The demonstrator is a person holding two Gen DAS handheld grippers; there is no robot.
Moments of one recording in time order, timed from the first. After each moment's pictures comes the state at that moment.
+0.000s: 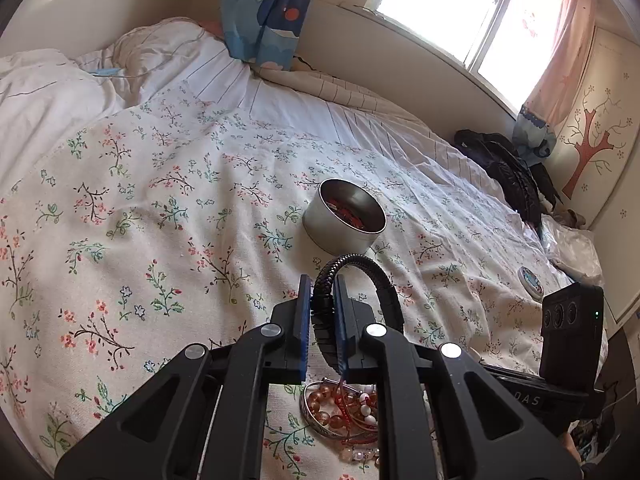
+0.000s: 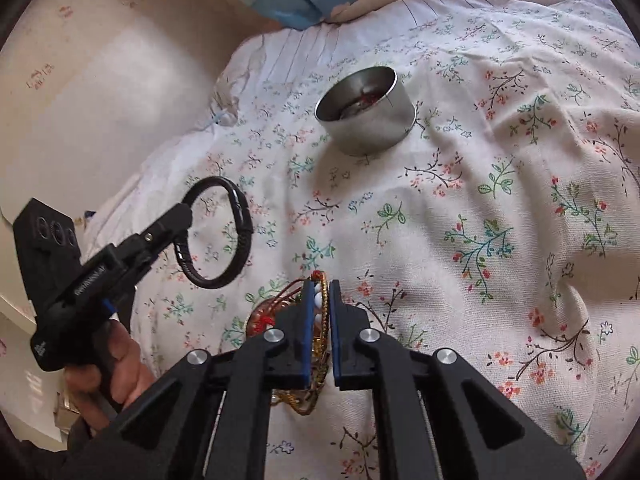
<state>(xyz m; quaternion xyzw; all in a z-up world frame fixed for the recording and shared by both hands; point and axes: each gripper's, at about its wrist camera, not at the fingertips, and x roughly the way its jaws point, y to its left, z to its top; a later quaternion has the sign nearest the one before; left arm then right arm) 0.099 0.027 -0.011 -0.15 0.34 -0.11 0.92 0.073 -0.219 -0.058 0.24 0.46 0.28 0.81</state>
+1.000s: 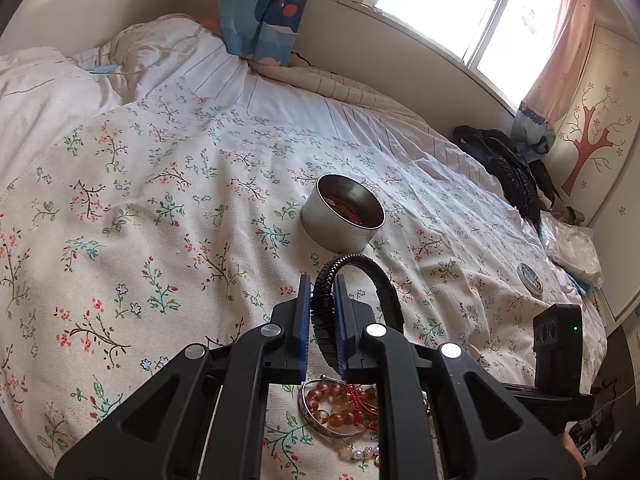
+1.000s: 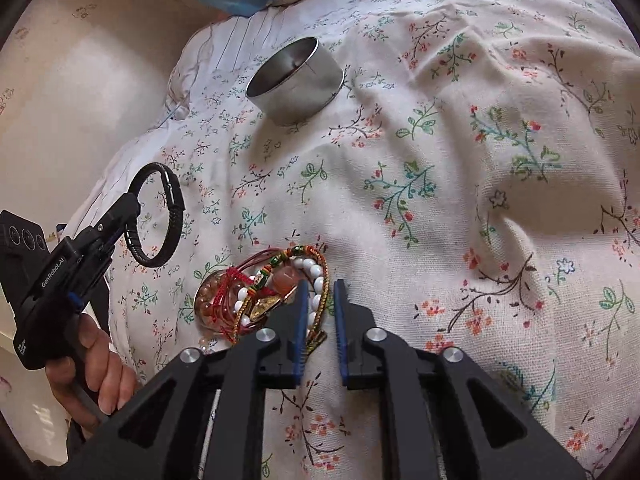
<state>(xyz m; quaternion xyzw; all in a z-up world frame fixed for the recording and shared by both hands) 0.101 0.025 -0.013 -0.15 0.35 -0.11 0.92 0.066 -0.239 -0.082 0.22 0.53 0.21 0.79</state>
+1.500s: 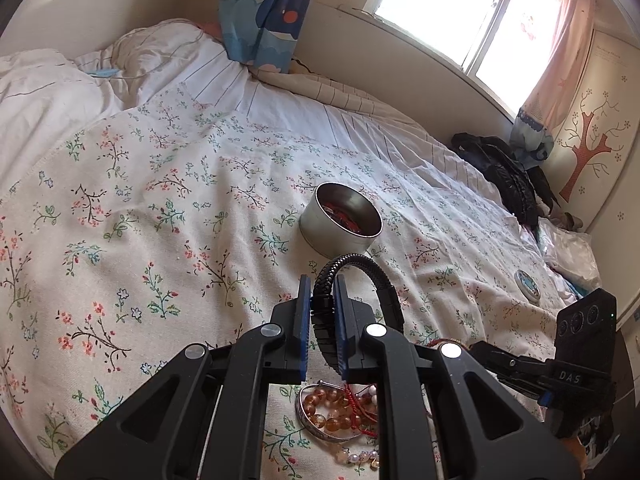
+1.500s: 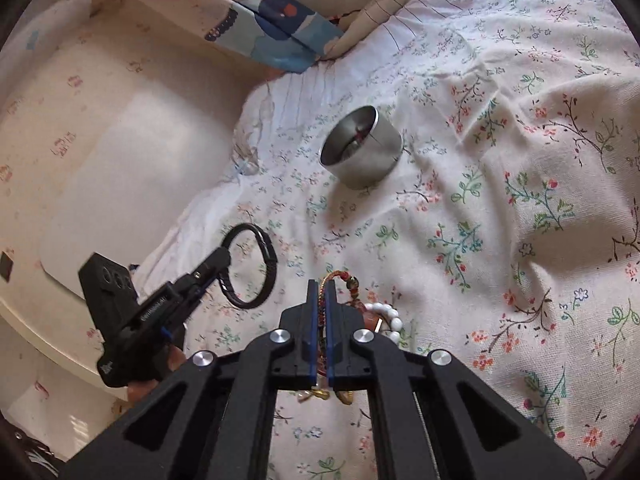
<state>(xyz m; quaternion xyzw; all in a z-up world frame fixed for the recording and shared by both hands) 0.099 0.028 -0.009 -0.16 0.33 -0.11 0.92 0.055 -0.269 -0.039 0.36 0.40 0.29 0.80</state>
